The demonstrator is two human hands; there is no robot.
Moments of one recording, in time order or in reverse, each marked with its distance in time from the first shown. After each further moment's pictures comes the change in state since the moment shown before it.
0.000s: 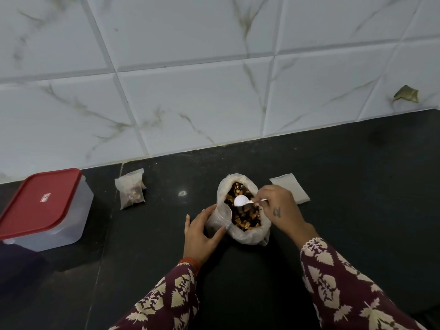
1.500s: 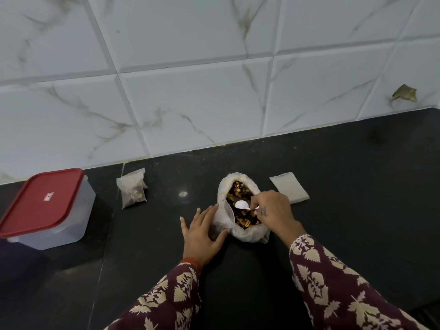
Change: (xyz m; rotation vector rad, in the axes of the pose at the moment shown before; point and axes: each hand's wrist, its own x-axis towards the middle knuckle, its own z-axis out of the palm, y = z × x) left_hand -0.007 -0.002 -0.003 0.336 -0.080 0.007; right_hand 0.003 -0.026 0.003 -0.323 -0.271 0.183
